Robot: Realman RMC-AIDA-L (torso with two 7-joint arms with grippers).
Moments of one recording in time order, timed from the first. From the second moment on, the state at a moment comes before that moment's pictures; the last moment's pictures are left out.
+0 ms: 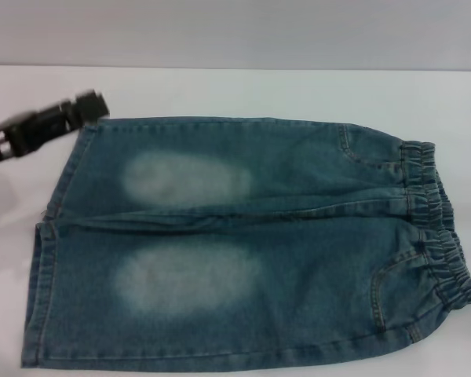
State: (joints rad) left arm -0.62 -1.77 2.27 -0.10 0.00 1.83 -1.44; right arm 0.33 2.07 -0.39 0.01 -0.75 -1.49 0.40
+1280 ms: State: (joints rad) left arm -0.67 -1.82 2.88 -0.51 0.04 1.98 -1.88; right arm 0.36 2.07 -0.34 -0.09 -0.75 -1.37 0.39
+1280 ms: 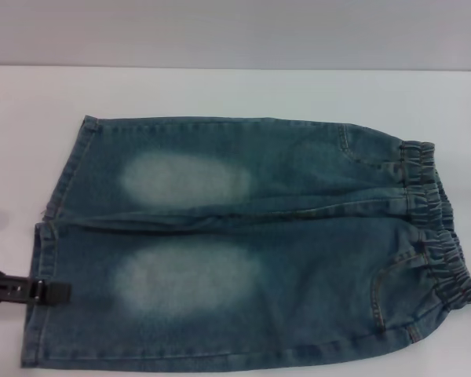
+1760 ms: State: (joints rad) left arm -0.62 -1.82 2.88 -0.56 0.11 1.97 -1.90; right arm 0.38 2.07 -0.34 -0.10 -0.75 -1.35 0.39
